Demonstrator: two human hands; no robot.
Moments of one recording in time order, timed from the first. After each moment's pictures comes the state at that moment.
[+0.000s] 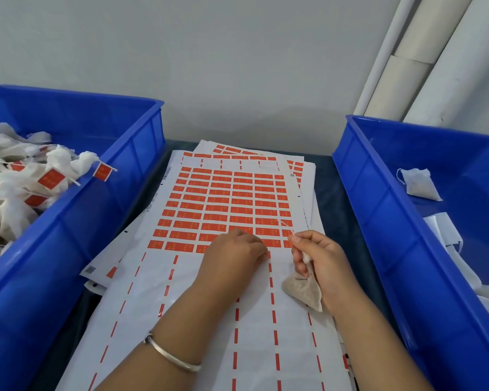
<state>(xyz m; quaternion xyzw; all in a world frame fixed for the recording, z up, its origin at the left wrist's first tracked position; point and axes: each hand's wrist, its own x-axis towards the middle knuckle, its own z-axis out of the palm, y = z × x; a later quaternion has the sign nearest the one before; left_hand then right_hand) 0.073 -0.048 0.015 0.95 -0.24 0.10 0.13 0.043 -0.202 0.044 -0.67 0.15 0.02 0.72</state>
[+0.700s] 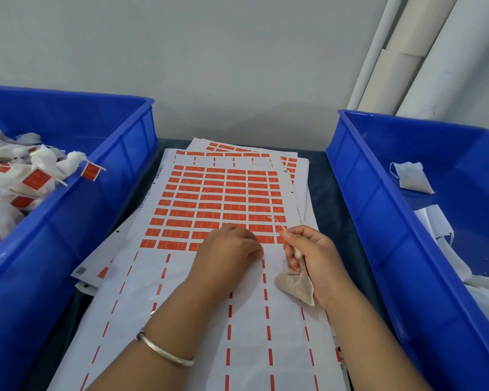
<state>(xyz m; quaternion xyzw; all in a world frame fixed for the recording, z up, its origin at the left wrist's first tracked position) 0.074 -0.047 0.018 0.95 -0.25 0.11 0.17 0.042 -0.202 0.046 -0.68 0.16 0.03 0.72</state>
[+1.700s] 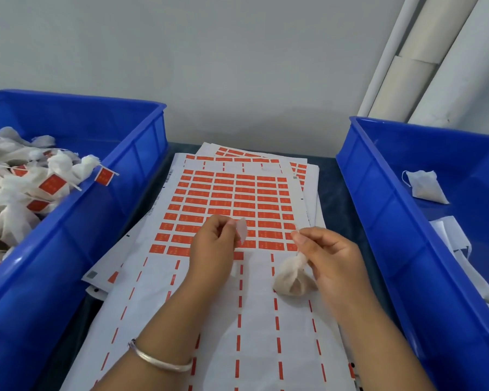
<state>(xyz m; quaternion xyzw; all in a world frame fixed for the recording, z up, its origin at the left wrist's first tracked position) 0.075 -0.042 0.038 0.78 0.13 0.07 0.61 0.025 -0.195 0.063 -0.71 0.06 -0.06 0.70</state>
